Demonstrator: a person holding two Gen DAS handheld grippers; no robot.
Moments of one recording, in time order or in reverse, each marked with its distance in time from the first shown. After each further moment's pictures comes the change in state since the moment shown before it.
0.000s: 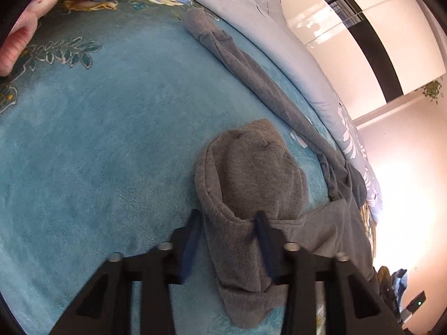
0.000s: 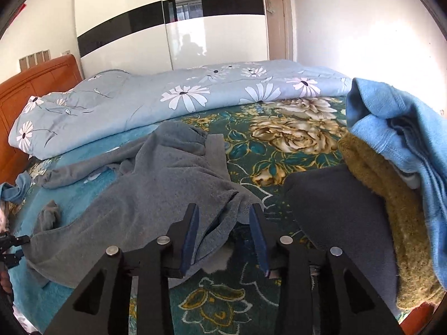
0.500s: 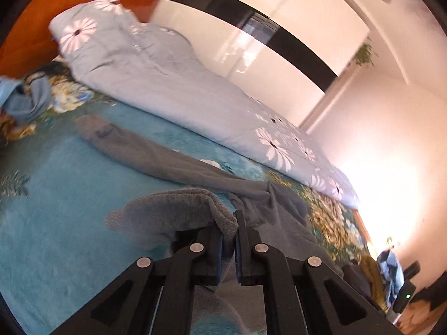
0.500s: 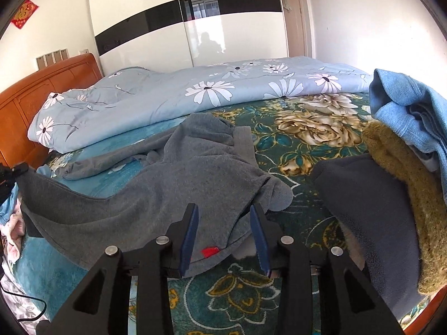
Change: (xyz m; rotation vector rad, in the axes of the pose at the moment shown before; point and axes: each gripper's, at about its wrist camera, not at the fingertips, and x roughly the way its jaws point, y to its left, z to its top) left arm -0.027 -0.185 -0.031 0.479 -0.167 -0.122; right arm -0.001 0.014 -0.017 0.002 0.022 0.103
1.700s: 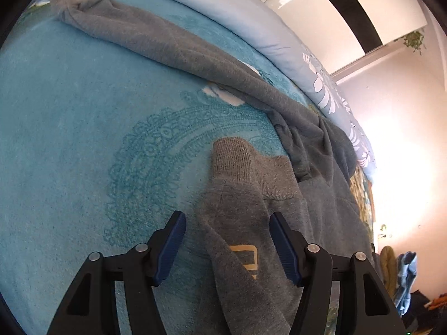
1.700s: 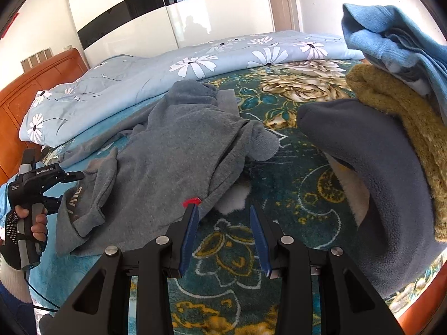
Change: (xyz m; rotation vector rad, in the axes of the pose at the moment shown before) left arm 0.120 0.089 -0.035 -0.300 0.331 -0.046; right arm 0.004 -0.019 -0.041 0.089 0.105 -0.034
